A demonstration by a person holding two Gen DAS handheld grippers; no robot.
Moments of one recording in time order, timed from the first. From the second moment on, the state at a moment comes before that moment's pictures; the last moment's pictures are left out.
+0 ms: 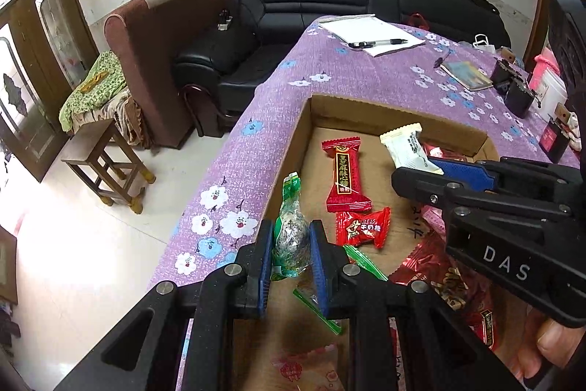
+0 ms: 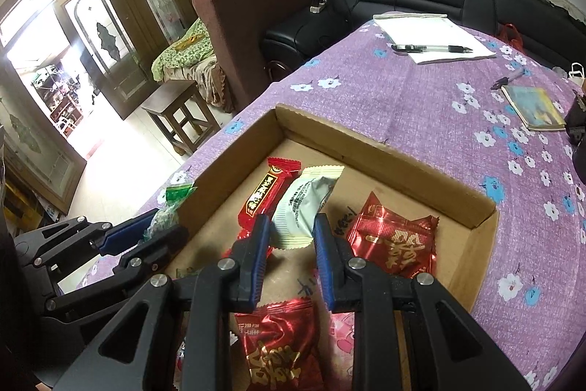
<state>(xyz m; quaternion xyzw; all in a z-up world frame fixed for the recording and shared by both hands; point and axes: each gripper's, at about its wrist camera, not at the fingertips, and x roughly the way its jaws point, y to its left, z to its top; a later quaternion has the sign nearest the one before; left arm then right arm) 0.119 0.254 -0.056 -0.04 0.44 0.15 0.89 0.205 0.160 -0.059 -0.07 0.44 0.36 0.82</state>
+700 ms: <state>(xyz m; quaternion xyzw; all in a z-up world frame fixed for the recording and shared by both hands) 0.127 0.253 -0.064 -0.04 0.47 0.13 0.87 0.213 0.165 -0.066 -0.08 0.45 0.36 0.81</state>
